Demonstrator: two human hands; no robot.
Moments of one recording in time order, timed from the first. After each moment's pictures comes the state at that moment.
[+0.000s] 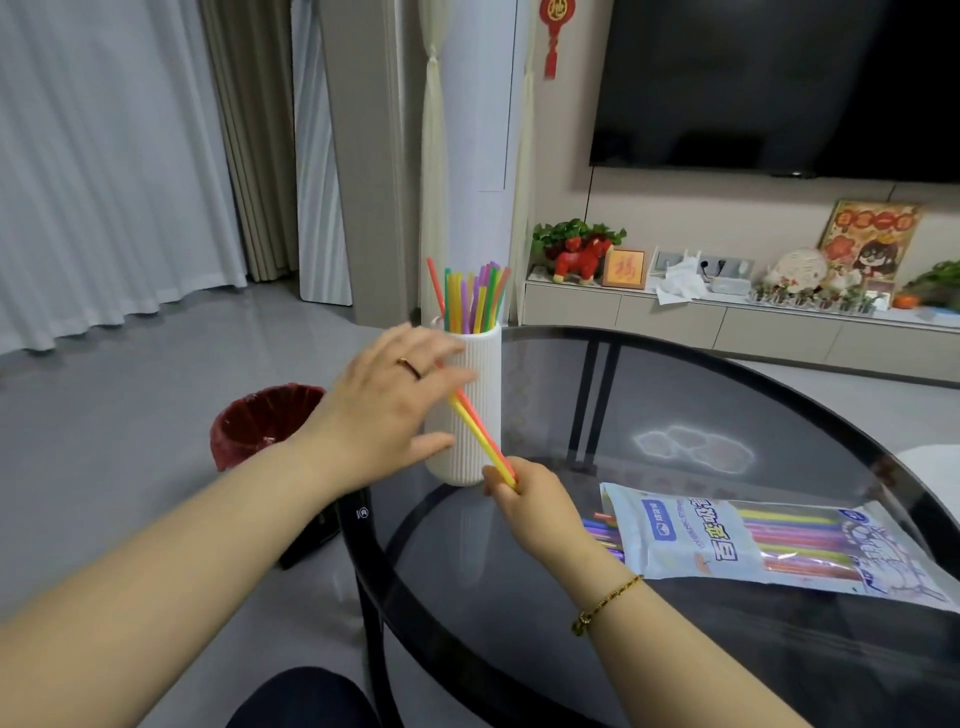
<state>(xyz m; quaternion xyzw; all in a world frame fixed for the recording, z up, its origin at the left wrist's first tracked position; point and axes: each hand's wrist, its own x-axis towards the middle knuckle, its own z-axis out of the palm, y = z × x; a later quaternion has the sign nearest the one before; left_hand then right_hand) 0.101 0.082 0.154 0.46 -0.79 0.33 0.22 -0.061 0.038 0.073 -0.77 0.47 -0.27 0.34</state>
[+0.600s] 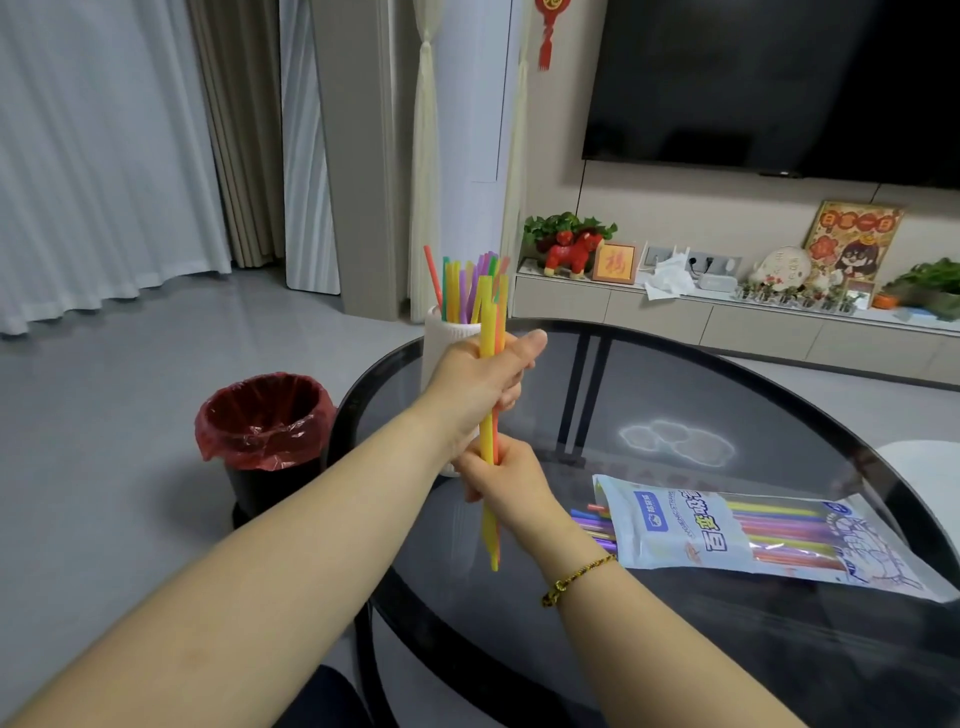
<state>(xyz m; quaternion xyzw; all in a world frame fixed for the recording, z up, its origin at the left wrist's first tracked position) 0.036 0.037 0.148 0.43 -0.52 -0.43 0.60 -0.038 0.042 0.084 -0.67 0.38 -0.39 0.51</state>
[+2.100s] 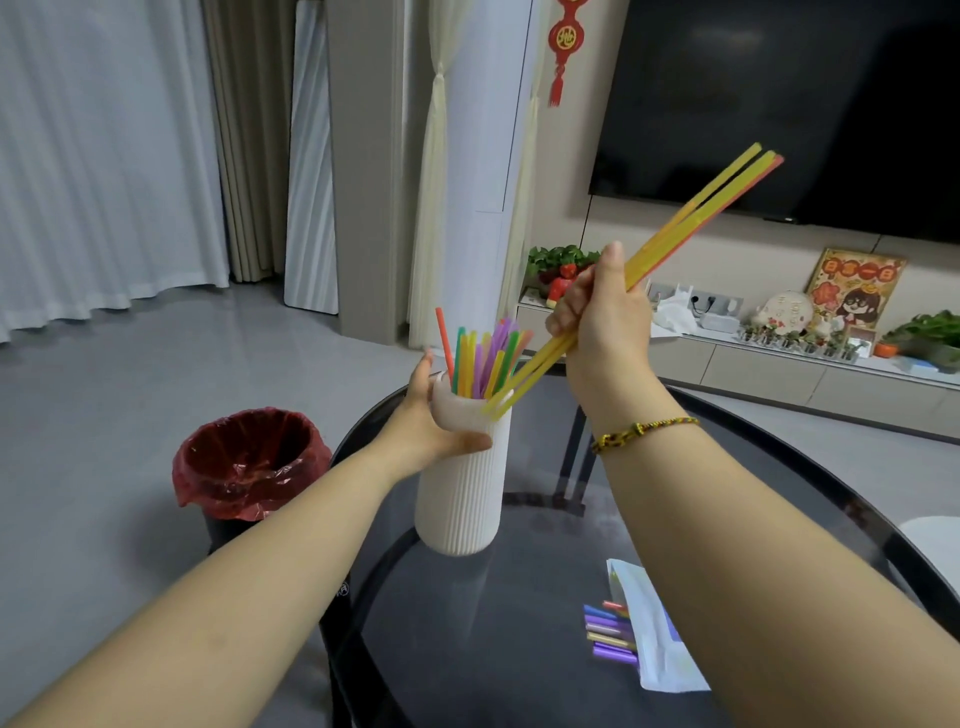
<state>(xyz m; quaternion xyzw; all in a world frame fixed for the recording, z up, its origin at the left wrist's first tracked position) 0.116 -0.039 0.130 0.59 -0.58 -0.32 0.47 -0.023 -0.056 0.241 -0.44 0.25 -0.68 0.53</state>
